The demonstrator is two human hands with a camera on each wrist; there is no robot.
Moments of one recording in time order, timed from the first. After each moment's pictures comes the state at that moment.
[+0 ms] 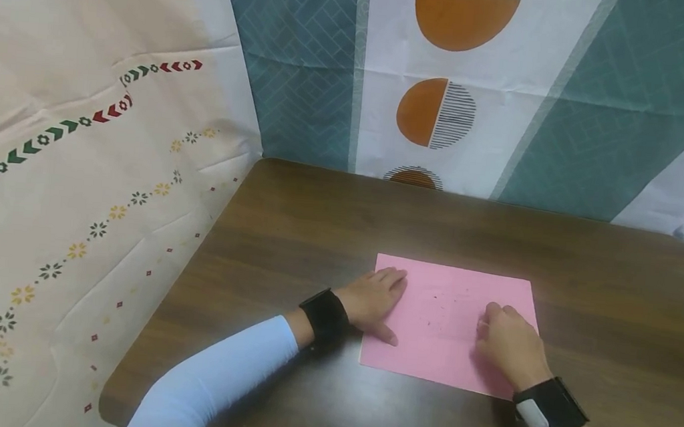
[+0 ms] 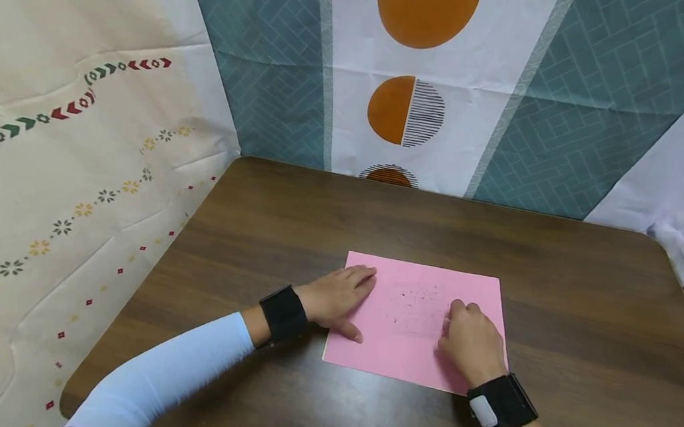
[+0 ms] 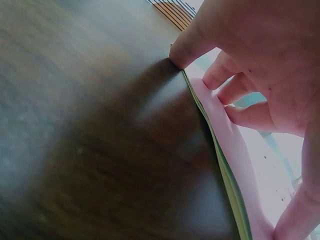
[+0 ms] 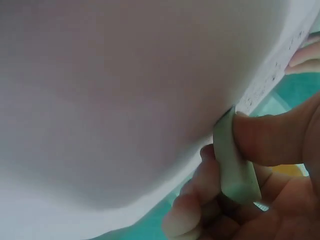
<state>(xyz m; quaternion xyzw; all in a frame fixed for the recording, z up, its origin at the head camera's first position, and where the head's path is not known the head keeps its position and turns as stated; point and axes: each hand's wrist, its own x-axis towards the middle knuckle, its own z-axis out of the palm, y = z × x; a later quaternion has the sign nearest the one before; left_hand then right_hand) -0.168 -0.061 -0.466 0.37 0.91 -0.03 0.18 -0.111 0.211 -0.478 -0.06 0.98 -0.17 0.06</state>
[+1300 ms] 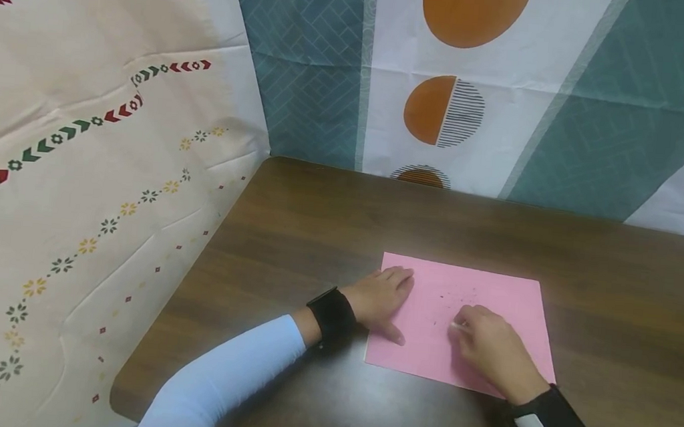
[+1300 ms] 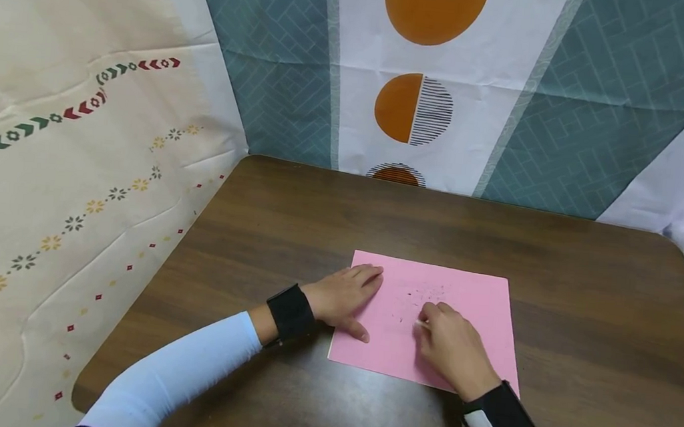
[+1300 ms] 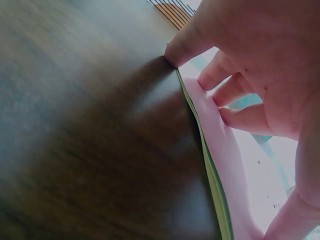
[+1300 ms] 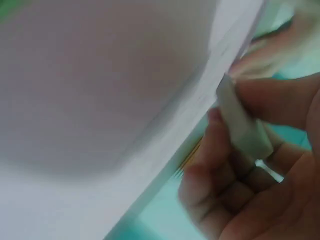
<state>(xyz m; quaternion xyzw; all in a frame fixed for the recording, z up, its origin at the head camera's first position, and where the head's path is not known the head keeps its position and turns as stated) -0.170 -0.059 -0.470 0.37 0.91 -0.05 0.17 -0.106 0.173 -0.465 -0.17 0.96 -0.22 0.01</state>
